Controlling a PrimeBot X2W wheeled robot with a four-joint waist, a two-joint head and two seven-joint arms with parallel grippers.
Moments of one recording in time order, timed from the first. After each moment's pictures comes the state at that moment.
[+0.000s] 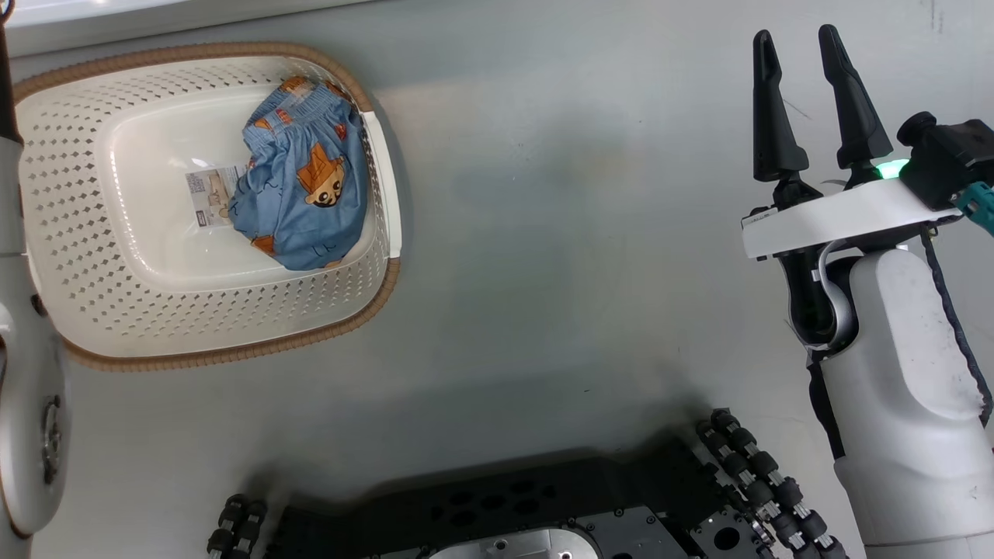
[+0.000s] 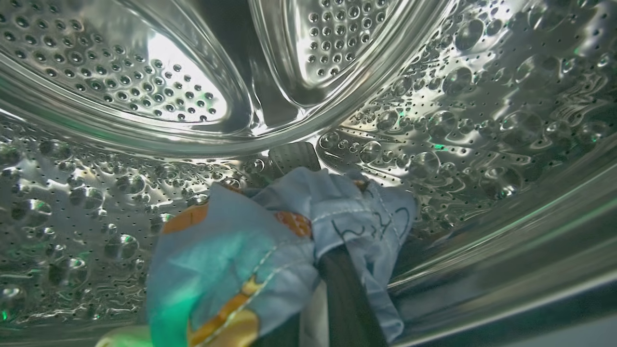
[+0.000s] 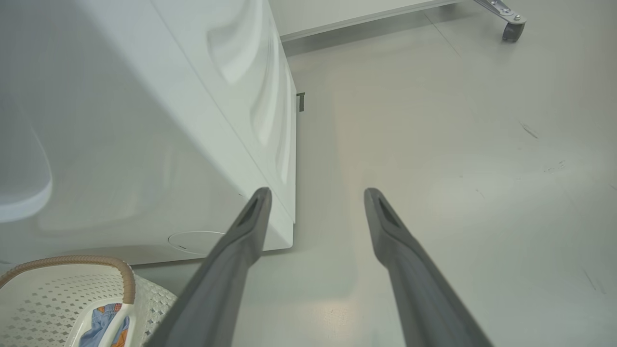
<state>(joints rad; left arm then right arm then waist) -1.20 0.20 -0.12 0.58 -0.18 -0.09 0.21 -0.41 -0.06 0.18 0.22 0.36 0.12 -0.25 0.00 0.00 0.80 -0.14</state>
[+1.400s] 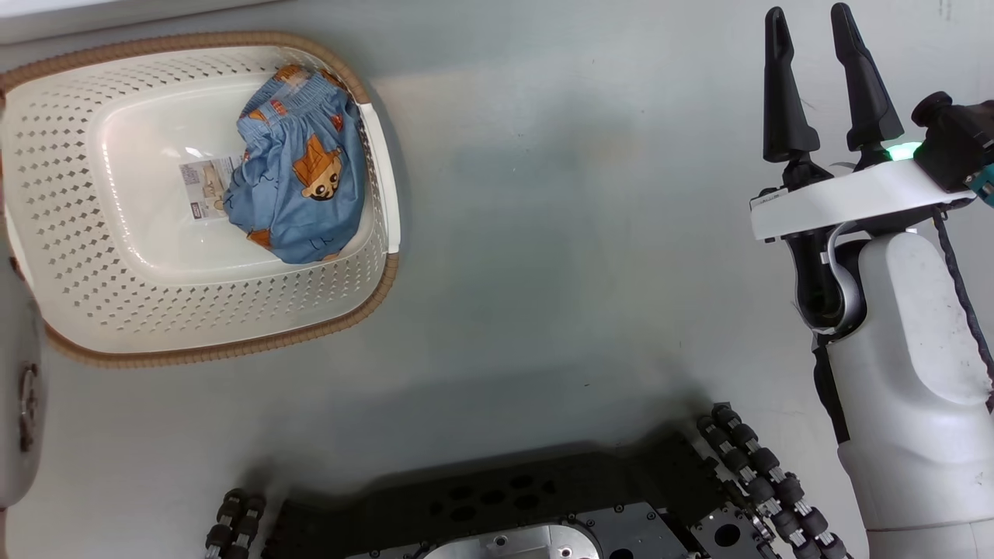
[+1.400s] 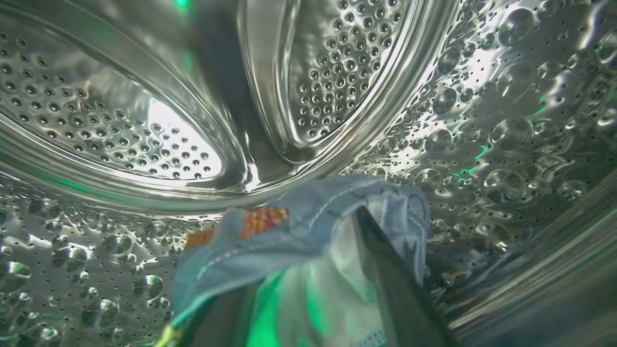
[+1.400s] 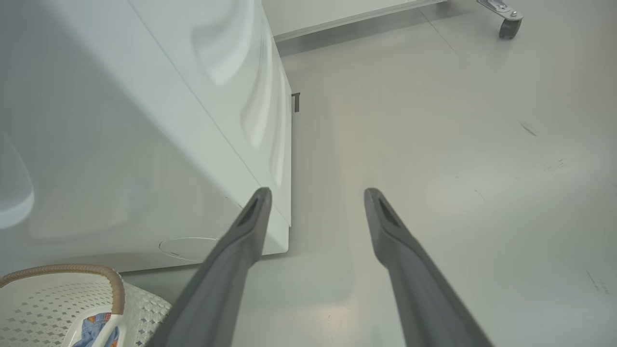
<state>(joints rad) -1.33 0.21 -0.21 0.75 -0.22 -0.12 -0.07 -0.44 -0.06 0.17 0.23 0.38 0.12 -0.25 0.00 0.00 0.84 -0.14</state>
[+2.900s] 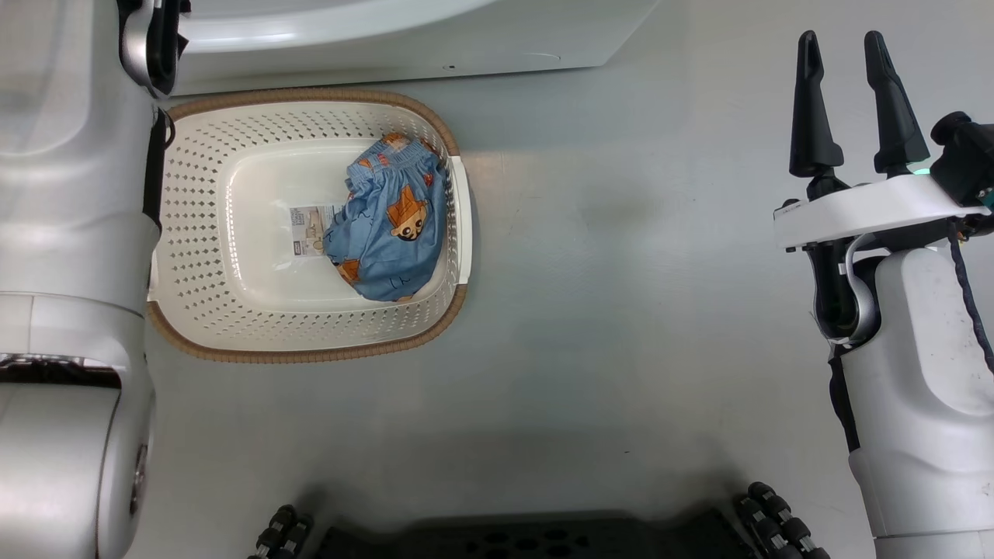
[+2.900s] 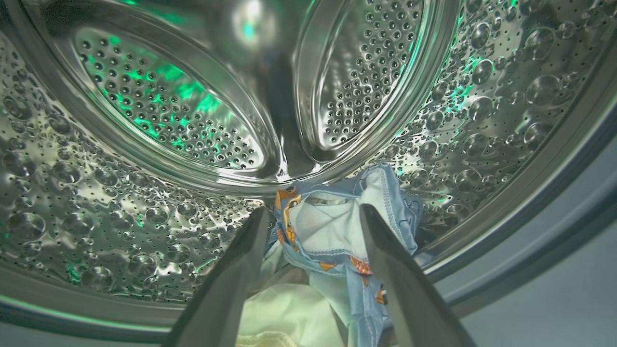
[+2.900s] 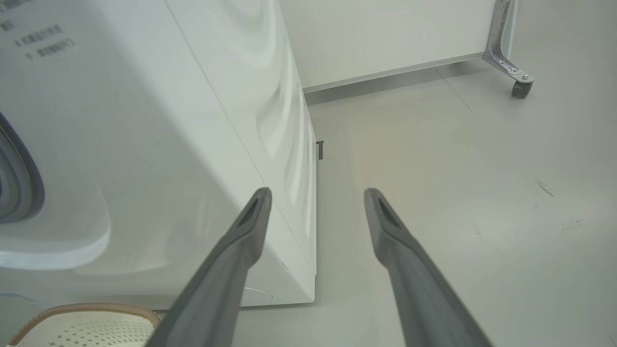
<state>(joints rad) -1.11 0.10 -0.21 0.82 -0.27 -0.11 -0.21 -0.42 -0.06 0.10 0.27 0.32 0.12 -0.25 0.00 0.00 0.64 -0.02</state>
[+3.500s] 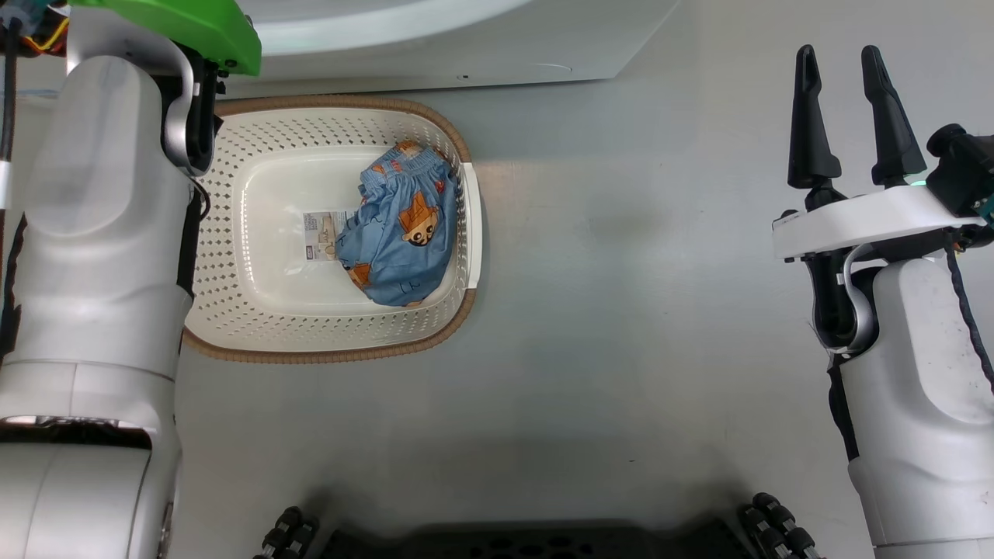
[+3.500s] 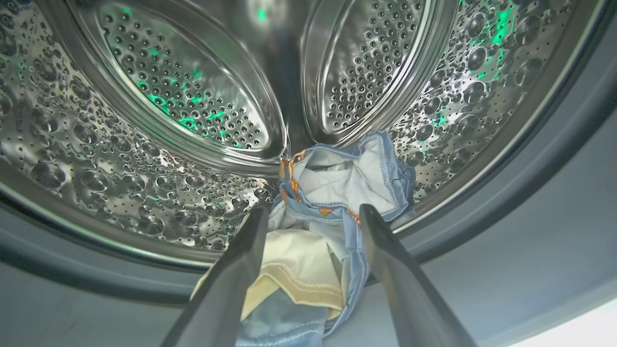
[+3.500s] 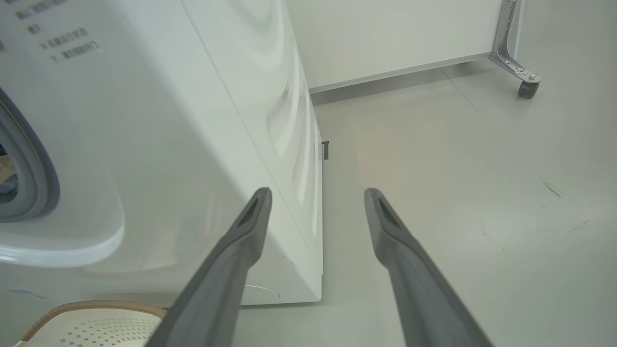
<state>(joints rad) -0.94 0.09 -0.19 0.70 -0.28 -0.09 -0.25 -0.40 -0.06 0.10 0.27 0.32 0.12 -0.25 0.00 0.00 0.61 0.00</state>
